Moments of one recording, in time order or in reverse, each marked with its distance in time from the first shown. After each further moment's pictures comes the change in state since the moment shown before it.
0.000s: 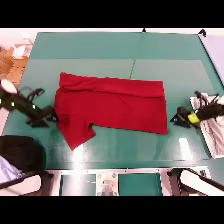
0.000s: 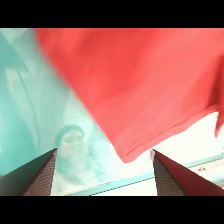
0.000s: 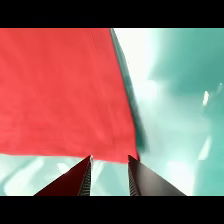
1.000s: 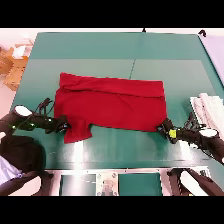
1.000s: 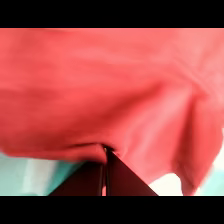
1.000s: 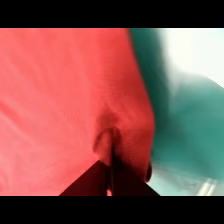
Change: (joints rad) left arm -0.117 0.117 -0.312 -0.294 0.430 0.109; right arm 0.087 0.196 -0.491 0.446 -0.494 -0.037
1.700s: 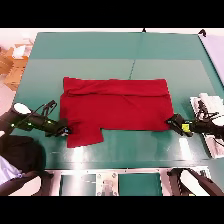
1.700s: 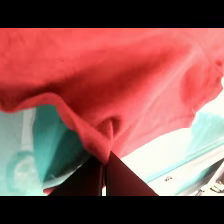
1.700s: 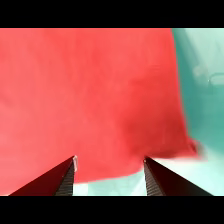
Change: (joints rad) left arm 0.000 0.002 0.023 0.010 -0.215 0.016; right arm -0.100 -0.001 0.232 -0.308 0.204 -0.008
